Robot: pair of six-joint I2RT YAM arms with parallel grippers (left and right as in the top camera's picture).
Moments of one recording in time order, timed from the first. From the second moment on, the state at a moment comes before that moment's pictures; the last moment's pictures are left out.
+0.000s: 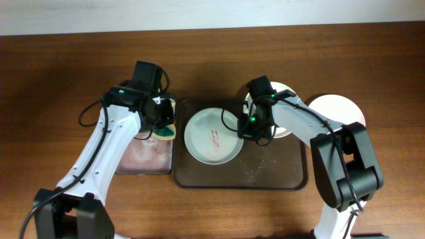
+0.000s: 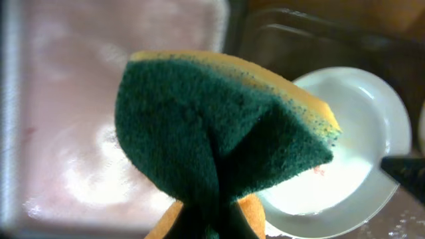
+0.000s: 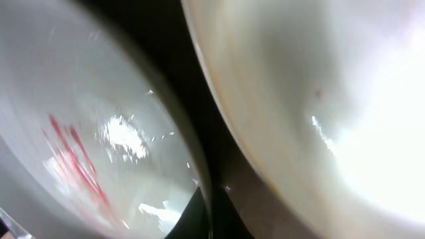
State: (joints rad) left arm -0.24 1.65 1.35 -0.97 0.03 -0.40; right arm 0.33 1.97 1.25 -0.72 -0.35 0.44
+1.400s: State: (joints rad) left arm -0.43 1.83 1.31 -0.77 0.22 -0.45; right arm 0.36 1.97 1.25 -0.81 -0.33 0.43
